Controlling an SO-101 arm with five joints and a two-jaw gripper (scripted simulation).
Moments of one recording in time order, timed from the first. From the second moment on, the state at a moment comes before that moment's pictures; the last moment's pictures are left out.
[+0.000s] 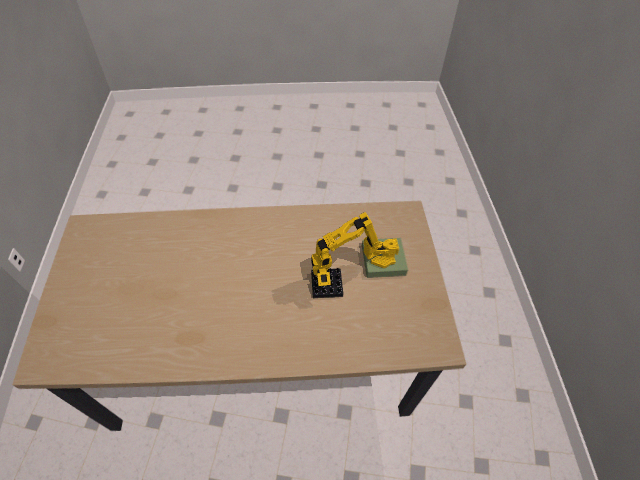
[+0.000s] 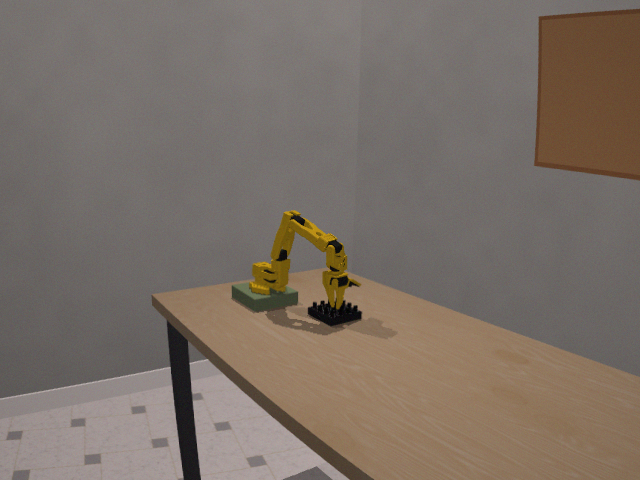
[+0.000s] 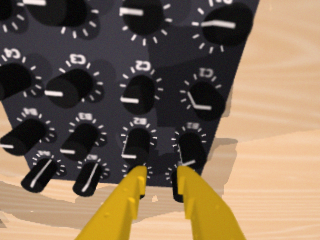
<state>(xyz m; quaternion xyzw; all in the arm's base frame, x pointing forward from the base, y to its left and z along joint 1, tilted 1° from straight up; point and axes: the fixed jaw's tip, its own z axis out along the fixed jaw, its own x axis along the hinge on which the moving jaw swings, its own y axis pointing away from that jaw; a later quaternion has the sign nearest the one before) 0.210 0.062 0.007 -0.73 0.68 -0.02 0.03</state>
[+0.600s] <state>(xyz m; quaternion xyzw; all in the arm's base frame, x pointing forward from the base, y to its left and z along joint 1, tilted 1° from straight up) 0.165 0.049 0.026 -0.73 0.68 0.00 0.00</state>
